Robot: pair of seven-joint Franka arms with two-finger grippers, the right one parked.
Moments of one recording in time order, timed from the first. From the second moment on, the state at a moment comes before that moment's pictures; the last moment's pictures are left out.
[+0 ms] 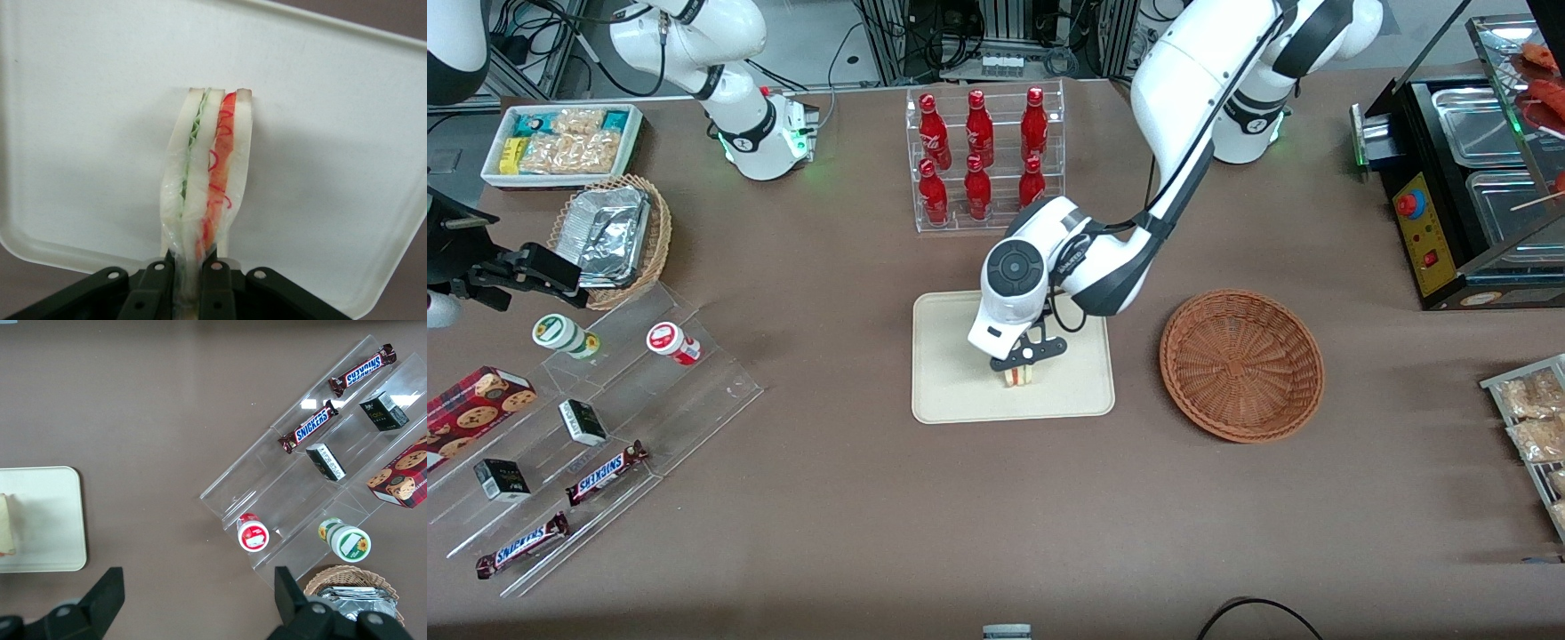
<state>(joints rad) -0.64 0.73 -0.18 -1.45 -0.02 2.07 -1.04</state>
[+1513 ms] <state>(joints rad) -0.57 0.50 -0.15 -1.40 -0.01 1.81 -1.00</state>
